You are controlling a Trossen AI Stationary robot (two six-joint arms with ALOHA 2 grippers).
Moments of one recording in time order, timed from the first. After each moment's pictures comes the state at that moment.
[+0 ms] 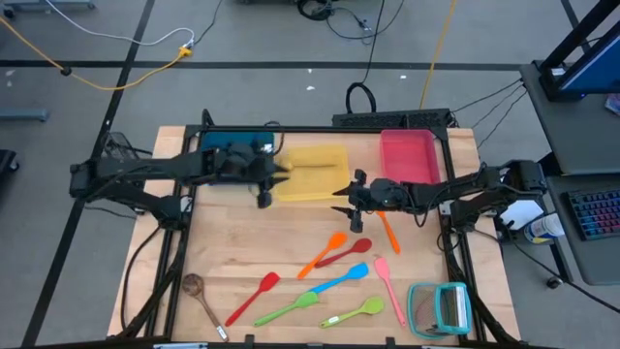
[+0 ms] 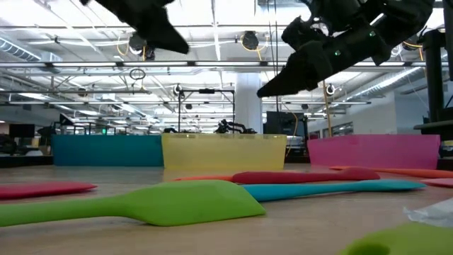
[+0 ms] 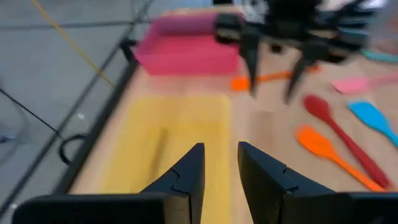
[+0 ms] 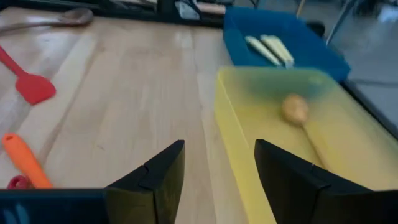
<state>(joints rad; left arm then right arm) 0.16 1.17 0.94 -0.29 -0.05 0.11 -0.02 1.39 0.58 0.43 0.10 -0.09</state>
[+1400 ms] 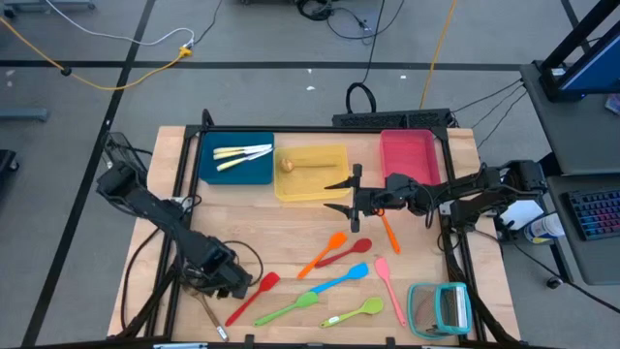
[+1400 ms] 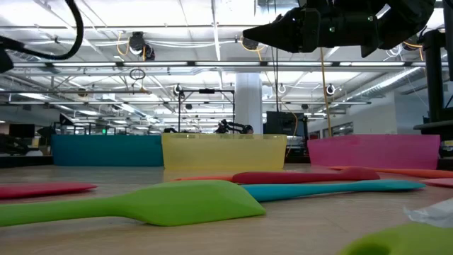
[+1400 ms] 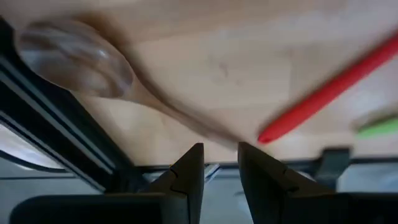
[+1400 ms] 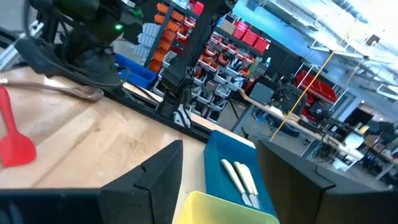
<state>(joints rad) -0.66 1.55 0.94 -0.81 0.53 -2.05 -0.01 1.39 0.58 0.84 -0.01 -0.48</state>
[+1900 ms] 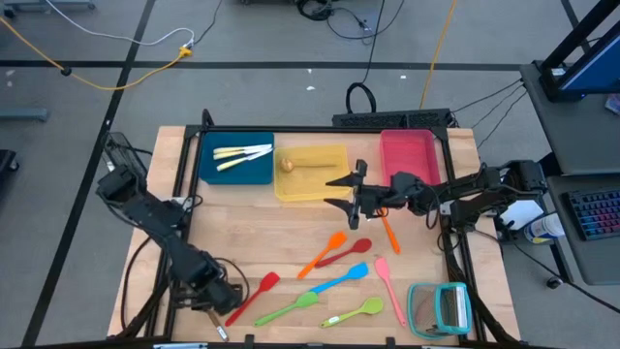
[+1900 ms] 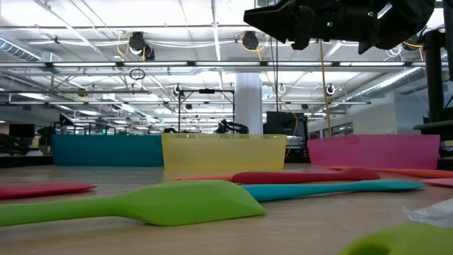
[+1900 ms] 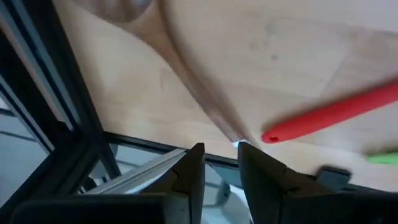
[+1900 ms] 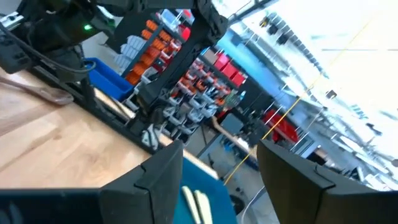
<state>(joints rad) -0.79 1.57 0.94 -0.68 0.45 -2.55 -0.01 1.39 0.58 0.98 -0.01 -0.69</state>
